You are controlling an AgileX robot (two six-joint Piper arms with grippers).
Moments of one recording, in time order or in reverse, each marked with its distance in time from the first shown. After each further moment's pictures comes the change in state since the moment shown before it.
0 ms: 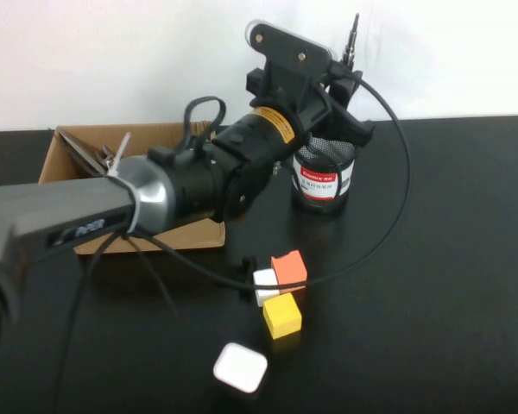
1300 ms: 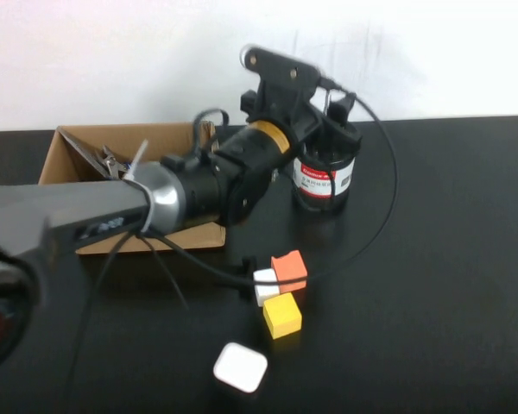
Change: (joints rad) right arm 0.000 0.000 0.000 0.000 0.000 0.000; left arm 0.023 0.083 -0.030 -0.058 0.000 0.000
